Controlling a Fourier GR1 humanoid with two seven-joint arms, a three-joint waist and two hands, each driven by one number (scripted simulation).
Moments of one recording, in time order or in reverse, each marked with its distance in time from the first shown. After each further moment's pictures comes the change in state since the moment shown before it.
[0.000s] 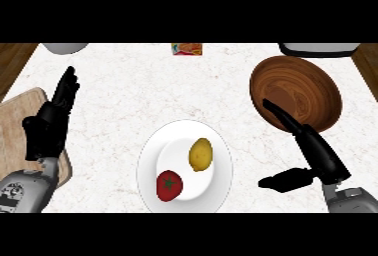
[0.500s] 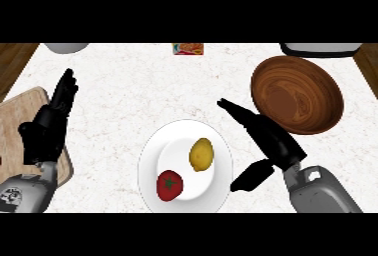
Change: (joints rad) left arm 0.029 -0.020 0.021 -0.035 -0.025 -0.021 0.004; right arm -0.209 0.110 0.146 -0.003 0.079 0.182 0.360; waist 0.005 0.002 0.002
